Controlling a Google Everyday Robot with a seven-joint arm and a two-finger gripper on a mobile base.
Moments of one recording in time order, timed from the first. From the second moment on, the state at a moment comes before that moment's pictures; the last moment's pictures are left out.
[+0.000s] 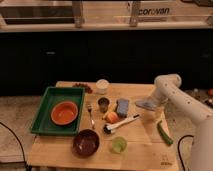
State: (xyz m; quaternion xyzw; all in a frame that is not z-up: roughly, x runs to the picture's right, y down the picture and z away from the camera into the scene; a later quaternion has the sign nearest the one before) arm 0.328 0.115 0.918 -0.30 -0.04 -0.10 0.95
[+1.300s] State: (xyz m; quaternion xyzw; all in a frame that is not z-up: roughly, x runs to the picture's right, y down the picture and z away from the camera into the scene) arm 0.331 0.105 0.937 -0.32 -0.02 -0.01 0.95
